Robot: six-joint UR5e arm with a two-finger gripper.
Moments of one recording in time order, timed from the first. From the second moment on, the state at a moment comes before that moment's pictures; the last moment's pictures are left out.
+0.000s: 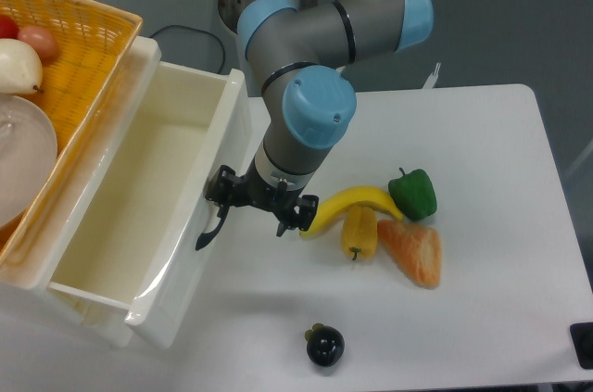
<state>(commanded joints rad) 2.40 -1.93 -1.42 -1.42 1.23 0.58</state>
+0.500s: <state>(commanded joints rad) 2.42 -1.94 -1.42 -1.41 1.23 0.58</state>
